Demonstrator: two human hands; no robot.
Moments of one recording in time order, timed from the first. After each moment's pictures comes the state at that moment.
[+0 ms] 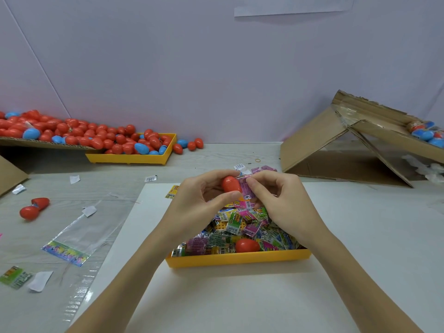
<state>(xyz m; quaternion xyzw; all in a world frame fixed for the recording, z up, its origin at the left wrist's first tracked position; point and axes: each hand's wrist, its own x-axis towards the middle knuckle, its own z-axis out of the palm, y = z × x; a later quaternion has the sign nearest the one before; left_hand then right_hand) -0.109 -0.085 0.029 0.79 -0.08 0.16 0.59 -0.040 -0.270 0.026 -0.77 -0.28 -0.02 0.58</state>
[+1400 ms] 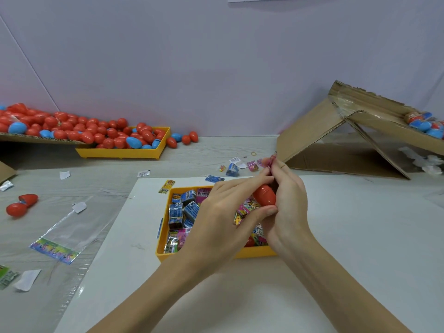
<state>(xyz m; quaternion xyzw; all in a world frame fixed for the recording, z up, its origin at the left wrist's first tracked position) -0.123 -0.143 0.014 0.86 -0.14 0.32 0.37 -0.065 -0.244 0.038 -0.44 0.03 0.06 0.89</state>
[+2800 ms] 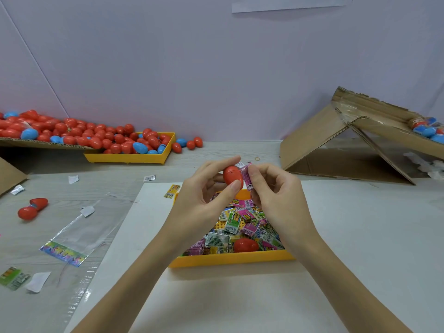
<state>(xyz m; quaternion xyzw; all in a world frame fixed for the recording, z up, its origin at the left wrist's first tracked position) -0.125 -0.108 0.046 0.78 -0.06 0.19 0.60 -0.059 -0.254 0.030 -0.69 -0.22 -0.03 0.68</state>
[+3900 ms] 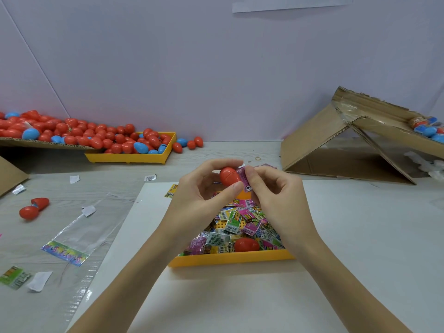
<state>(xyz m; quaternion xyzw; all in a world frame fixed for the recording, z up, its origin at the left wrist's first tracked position) -0.120 -0.100 0.040 0.75 -0.06 0.18 0.64 -0.061 -0.254 0.029 -0.70 -0.23 -0.05 0.67</state>
